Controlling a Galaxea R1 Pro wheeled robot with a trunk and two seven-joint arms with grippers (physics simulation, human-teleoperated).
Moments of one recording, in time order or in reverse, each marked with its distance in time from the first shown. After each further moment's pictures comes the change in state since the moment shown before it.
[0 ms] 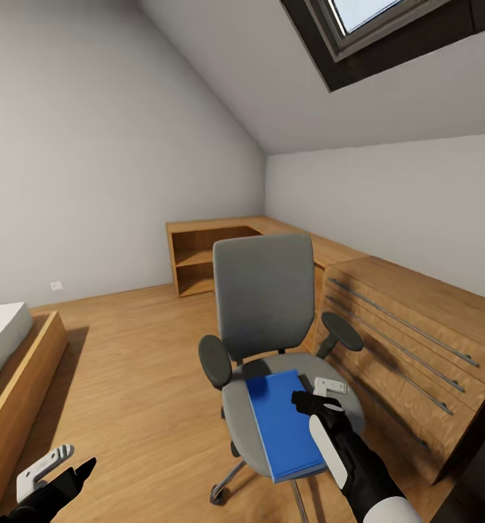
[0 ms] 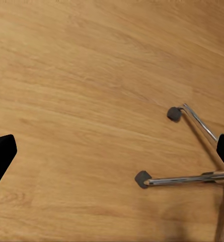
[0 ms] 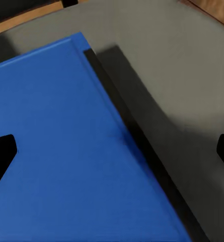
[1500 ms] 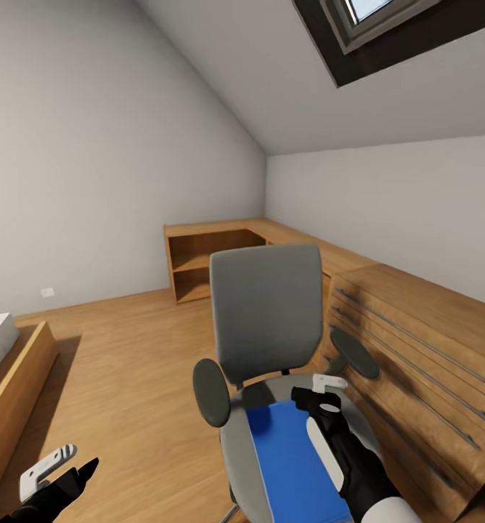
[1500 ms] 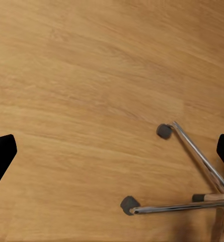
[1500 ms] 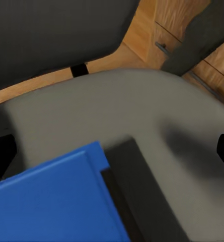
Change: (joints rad) left arm 0.000 -0.002 -0.011 0.003 -0.006 -0.003 -0.003; right arm 0.001 0.006 0.013 0.000 0.085 -0.050 -0.001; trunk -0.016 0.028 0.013
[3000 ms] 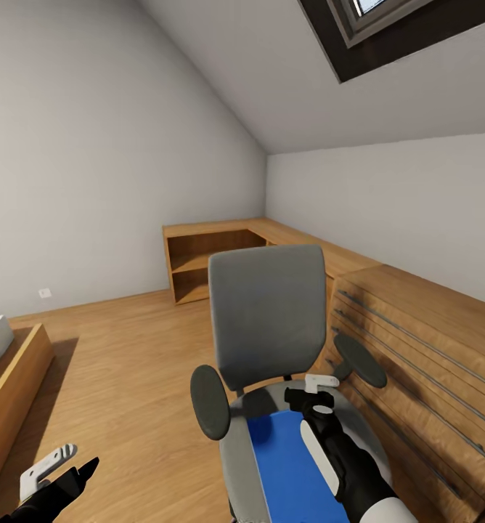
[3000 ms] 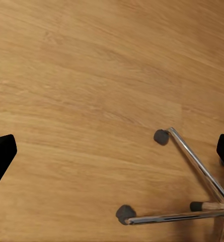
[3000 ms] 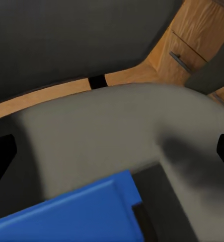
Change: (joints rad) left arm 0.000 0.002 0.000 -0.002 0.007 0.003 0.000; right arm -0.001 0.000 0.071 0.000 0.001 0.000 -0.001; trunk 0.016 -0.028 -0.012
